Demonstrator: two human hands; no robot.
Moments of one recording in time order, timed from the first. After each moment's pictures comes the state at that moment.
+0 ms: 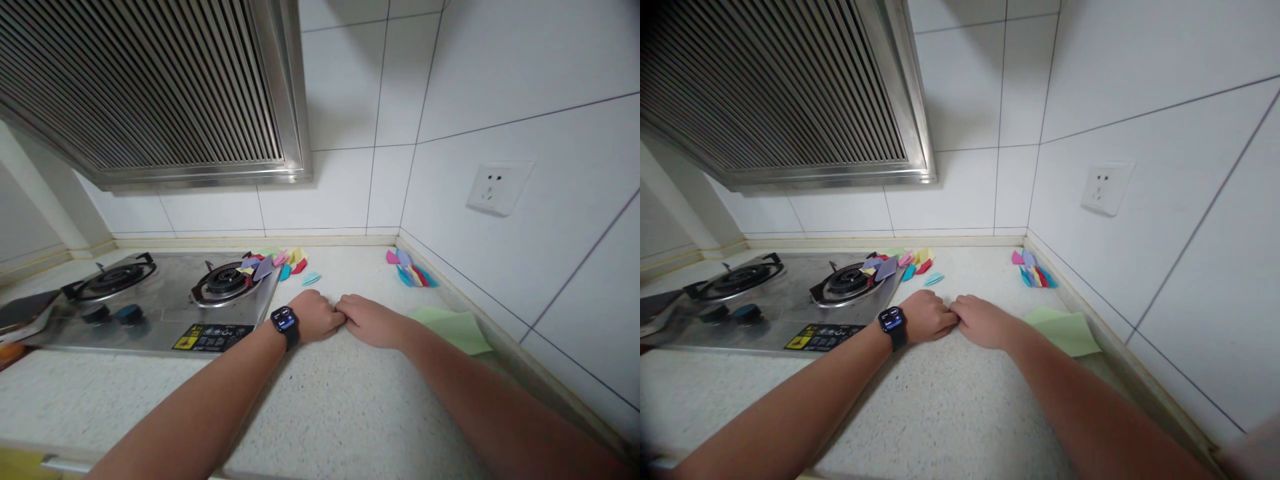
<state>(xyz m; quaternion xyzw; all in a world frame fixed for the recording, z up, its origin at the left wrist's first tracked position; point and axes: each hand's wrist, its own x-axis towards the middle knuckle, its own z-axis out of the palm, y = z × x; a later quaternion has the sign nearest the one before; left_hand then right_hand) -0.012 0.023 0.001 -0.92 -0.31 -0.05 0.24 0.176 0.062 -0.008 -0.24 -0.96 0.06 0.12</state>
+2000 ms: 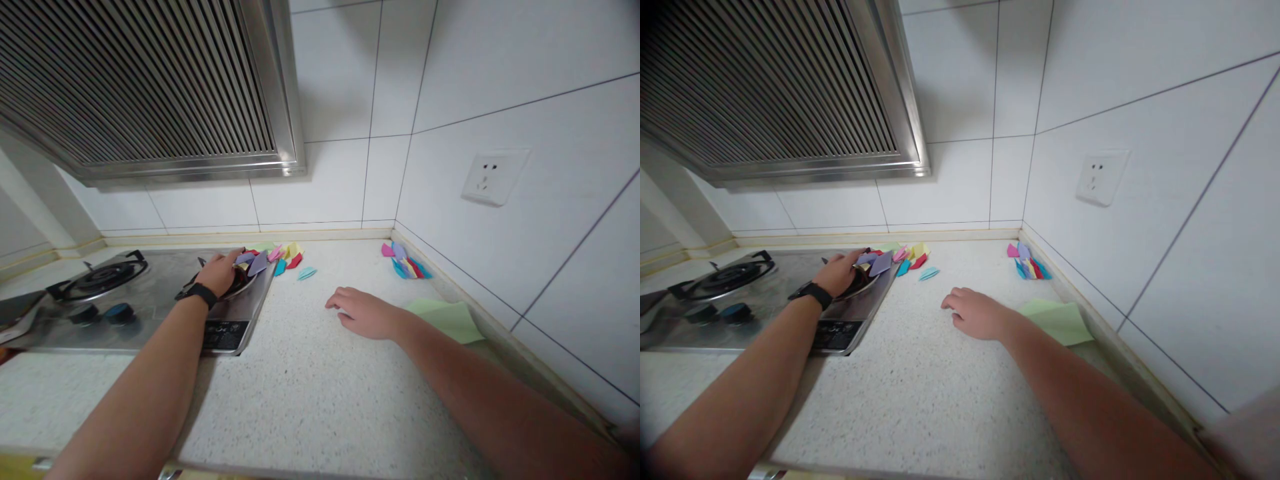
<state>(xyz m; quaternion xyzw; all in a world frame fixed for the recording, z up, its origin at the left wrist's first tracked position) -0.231 0.059 0.000 -0.67 -0.70 -0.12 0.20 0.182 0.067 -0.013 -0.21 -0.96 0.09 0.15</state>
